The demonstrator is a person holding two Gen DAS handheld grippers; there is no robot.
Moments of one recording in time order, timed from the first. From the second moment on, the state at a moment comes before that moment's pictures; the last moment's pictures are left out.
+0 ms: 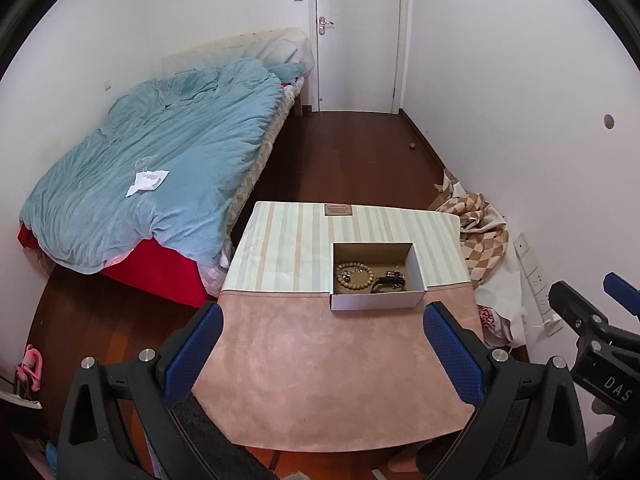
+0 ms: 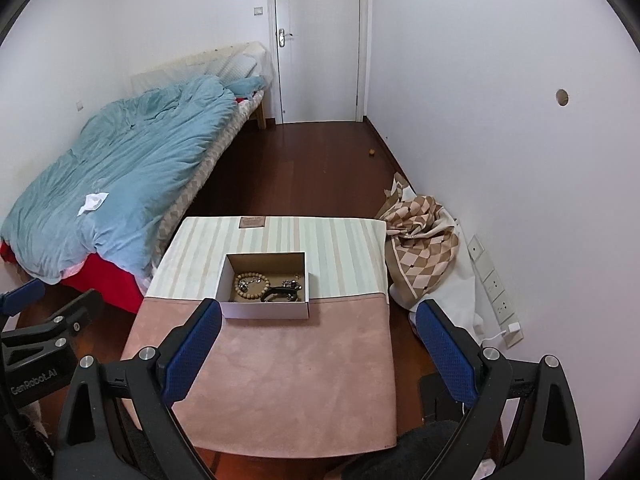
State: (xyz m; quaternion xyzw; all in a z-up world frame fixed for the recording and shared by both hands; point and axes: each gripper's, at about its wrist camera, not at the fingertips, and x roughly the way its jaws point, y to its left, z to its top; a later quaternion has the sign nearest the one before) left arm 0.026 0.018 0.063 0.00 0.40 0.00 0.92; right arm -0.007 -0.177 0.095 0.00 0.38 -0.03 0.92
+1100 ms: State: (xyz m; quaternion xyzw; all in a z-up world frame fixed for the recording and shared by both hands) left arm 0.108 0.005 0.020 0.00 0.46 0.03 0.89; right arm 0.088 -0.181 0.055 -0.01 0.43 -0.05 0.90
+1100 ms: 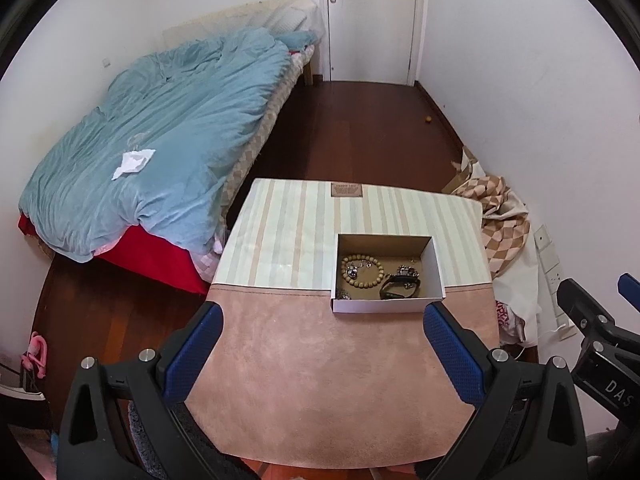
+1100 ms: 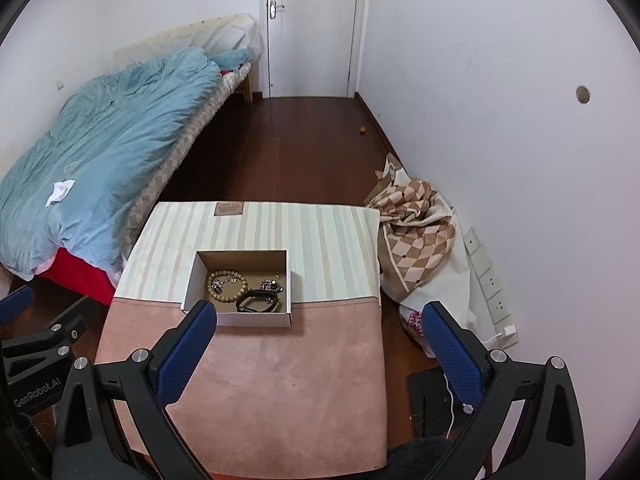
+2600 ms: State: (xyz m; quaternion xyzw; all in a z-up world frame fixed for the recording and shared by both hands) left arm 0.115 0.009 0.011 0.00 0.47 0.02 0.88; right arm 0.096 -0.177 0.036 -0.02 0.45 -0.04 0.89
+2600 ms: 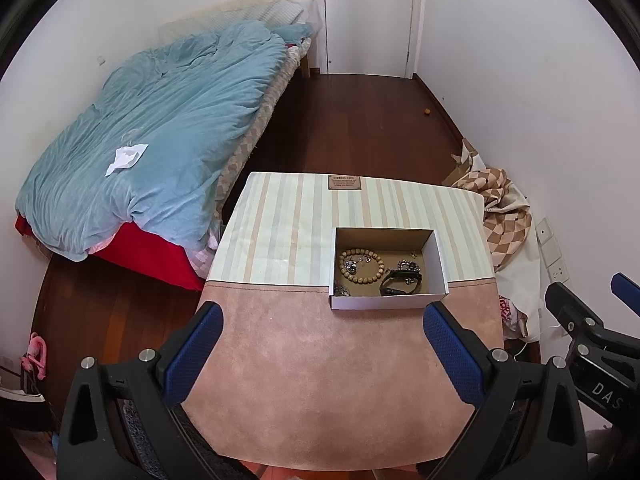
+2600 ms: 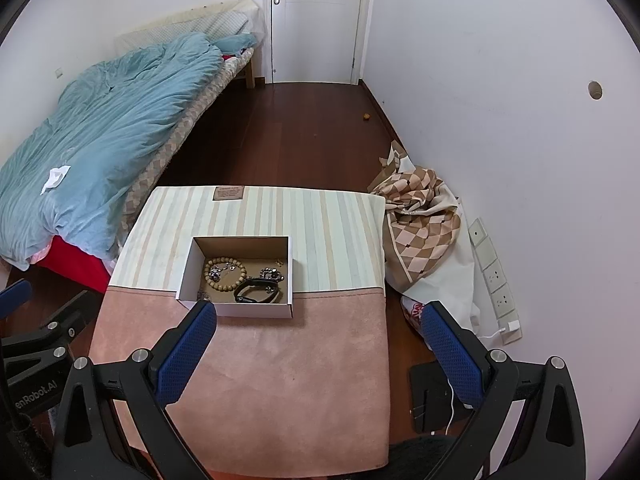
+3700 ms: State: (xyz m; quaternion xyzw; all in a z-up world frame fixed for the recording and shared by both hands) left arm 0.117 0.008 0.013 0.00 0.46 0.02 0.89; right arm 0.102 -0.175 0.040 -0.02 0.45 -0.04 0.89
